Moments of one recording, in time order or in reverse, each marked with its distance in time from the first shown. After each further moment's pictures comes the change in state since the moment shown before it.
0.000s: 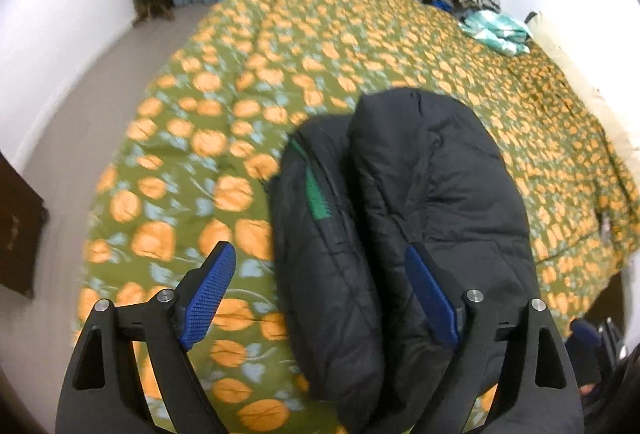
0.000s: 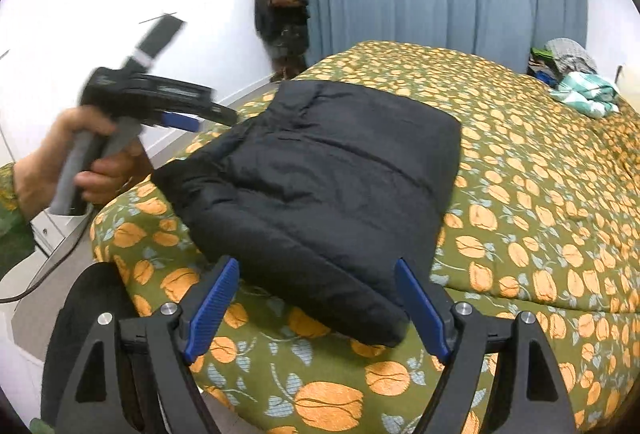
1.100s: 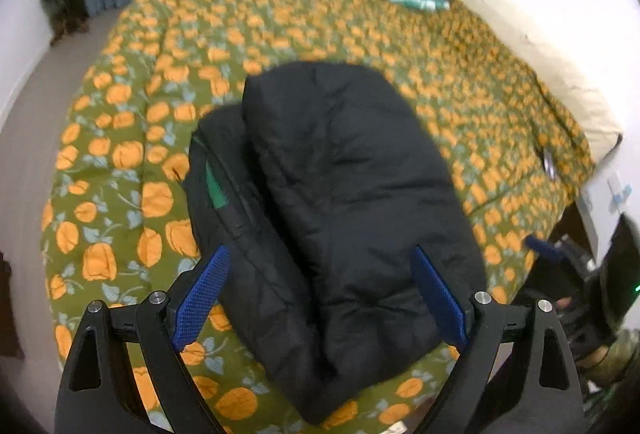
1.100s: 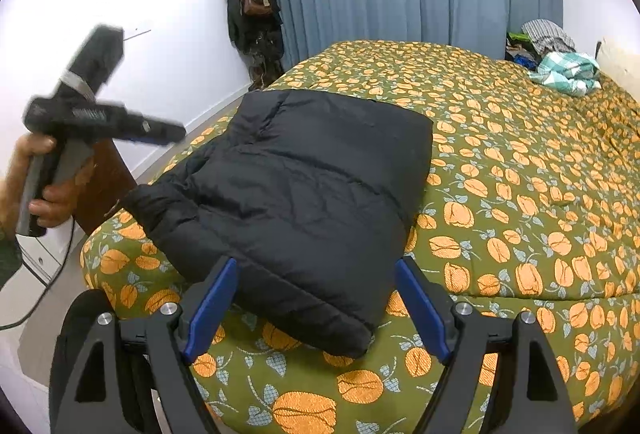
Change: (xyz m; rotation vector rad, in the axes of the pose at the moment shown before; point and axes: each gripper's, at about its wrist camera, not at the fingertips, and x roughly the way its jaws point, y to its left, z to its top) left arm 0.012 -0.011 0.010 0.183 0.160 -0.289; right arm 0.001 -0.038 0.012 0.098 -0.008 -0.025
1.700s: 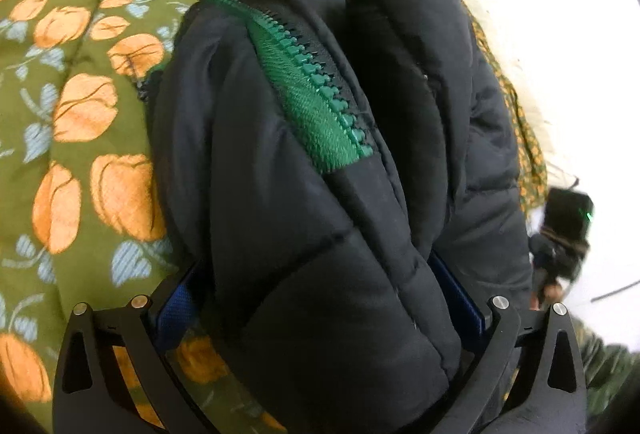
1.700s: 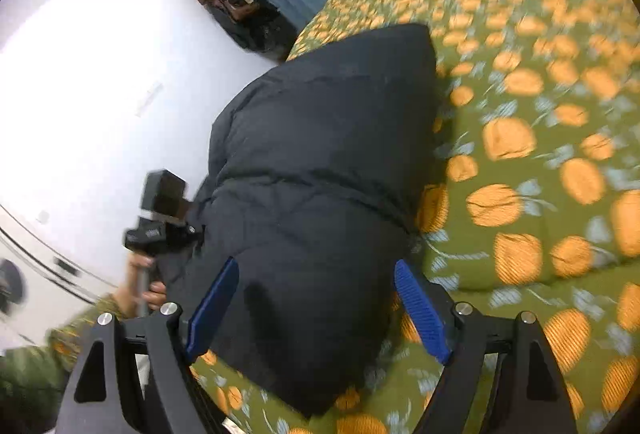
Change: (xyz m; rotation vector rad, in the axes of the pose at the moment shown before) left arm 0.095 0.070 -0.026 -0.202 0.132 -0.298; right arm 0.110 -0.123 0.002 0.422 0.147 0.465
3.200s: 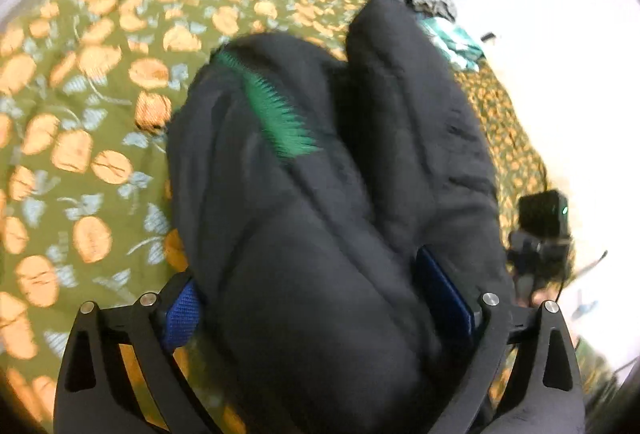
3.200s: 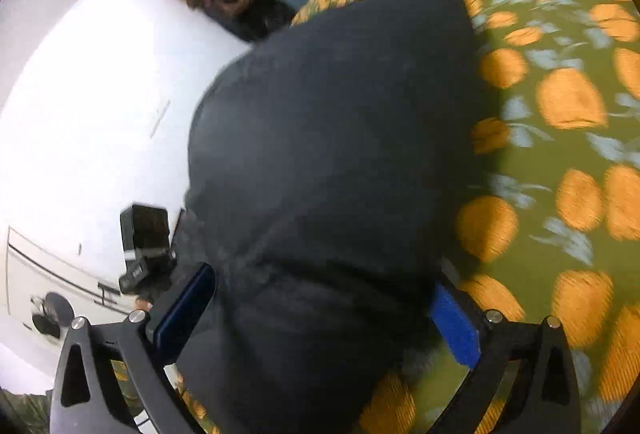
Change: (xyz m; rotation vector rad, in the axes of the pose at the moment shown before) left arm 0.000 -0.106 0.051 -0.030 -0.272 0.133; right arm 0.048 -0.118 0.168 0.075 0.093 0.129
